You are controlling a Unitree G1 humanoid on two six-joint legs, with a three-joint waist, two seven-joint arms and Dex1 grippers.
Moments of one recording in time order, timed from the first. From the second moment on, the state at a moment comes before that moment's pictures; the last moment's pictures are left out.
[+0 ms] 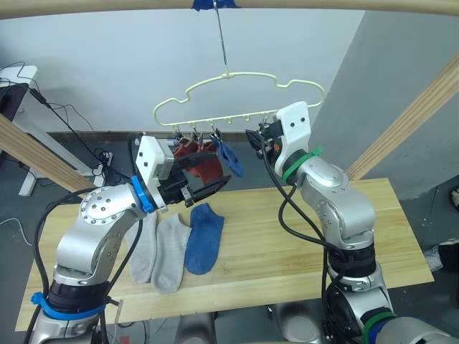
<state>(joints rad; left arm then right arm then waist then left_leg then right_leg) -0.29 0.62 0.07 -0.42 -0.51 0.40 -0.80 -0.64 -0.03 0.10 -0.35 0.10 0.83 0.26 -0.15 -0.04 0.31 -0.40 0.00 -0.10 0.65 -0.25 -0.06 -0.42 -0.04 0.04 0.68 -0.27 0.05</state>
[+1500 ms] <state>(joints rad) 0.12 0.29 -0.08 -0.25 -0.12 0.24 -0.36 -0.65 -0.02 0.09 -0.32 0.15 0.79 0.22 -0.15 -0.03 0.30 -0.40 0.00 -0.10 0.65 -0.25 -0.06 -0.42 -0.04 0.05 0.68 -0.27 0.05</state>
